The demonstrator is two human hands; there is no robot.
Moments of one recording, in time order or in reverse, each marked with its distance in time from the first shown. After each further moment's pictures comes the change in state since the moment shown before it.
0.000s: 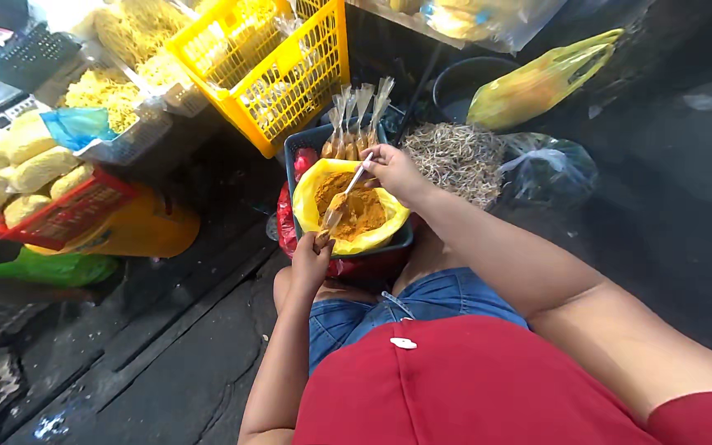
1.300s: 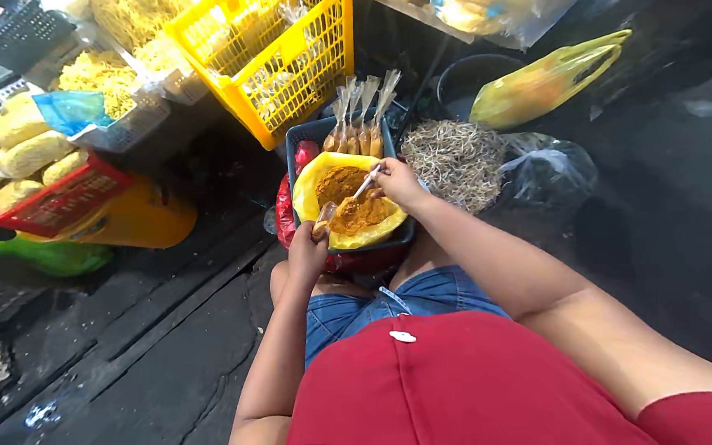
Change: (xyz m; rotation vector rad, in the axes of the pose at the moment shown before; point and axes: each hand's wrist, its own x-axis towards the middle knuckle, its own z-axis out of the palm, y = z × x) left_hand 0.003 0.003 -0.002 0.017 0.065 0.007; right_hand 0.006 0.042 0.000 -0.105 0.053 0.142
